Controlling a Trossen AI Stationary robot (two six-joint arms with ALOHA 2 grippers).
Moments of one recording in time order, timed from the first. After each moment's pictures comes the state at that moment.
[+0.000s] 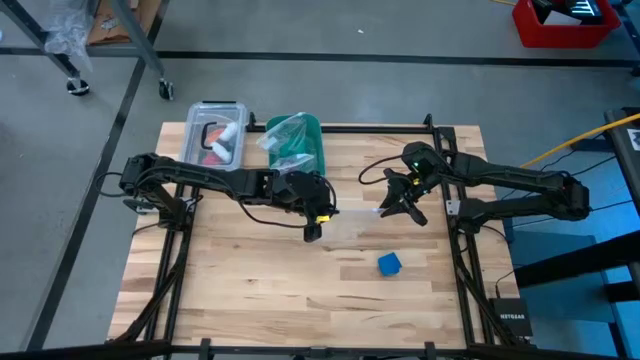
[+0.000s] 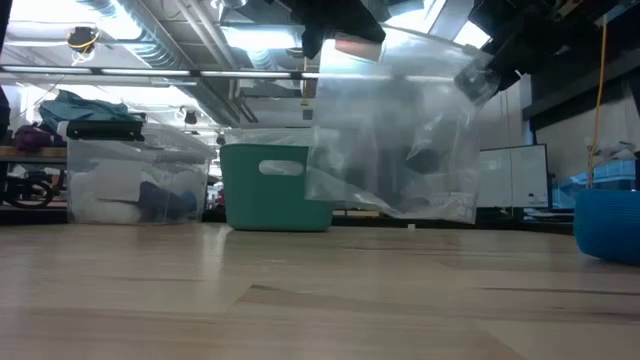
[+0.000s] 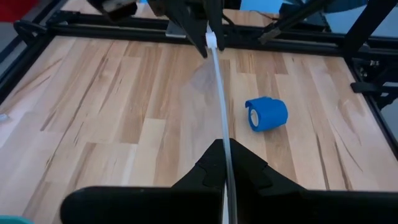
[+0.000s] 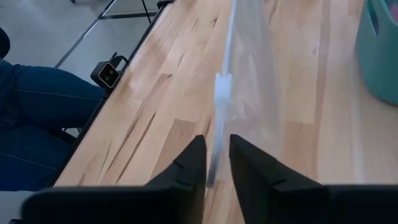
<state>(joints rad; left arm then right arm) -0.06 1.62 1.34 -0.25 -0.07 -0.10 -0.33 0.99 0.74 -0.52 -0.72 -0.23</state>
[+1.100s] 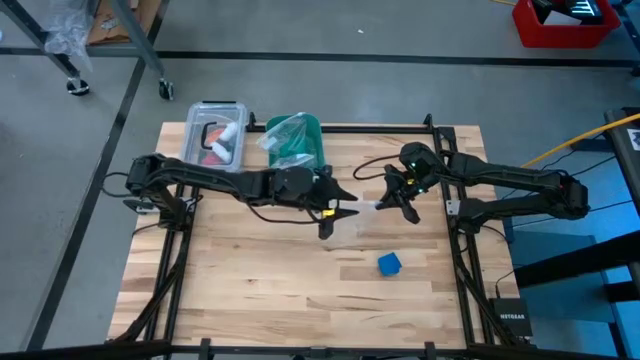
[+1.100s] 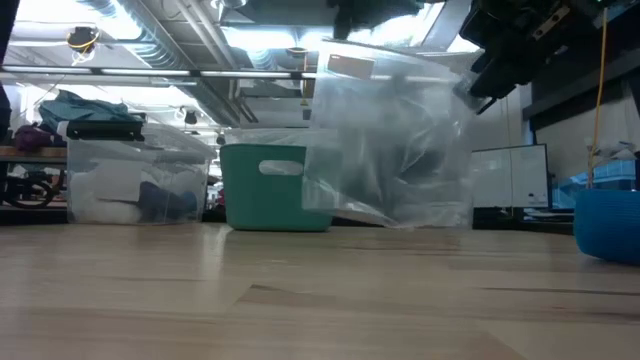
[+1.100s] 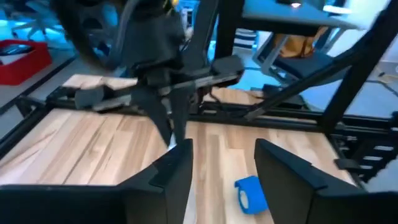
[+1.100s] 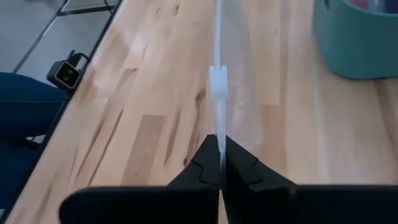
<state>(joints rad) -0.04 1.68 1.34 0.10 -0.06 -0.11 -0.33 1.01 0.74 -0.51 -0.58 -0.18</state>
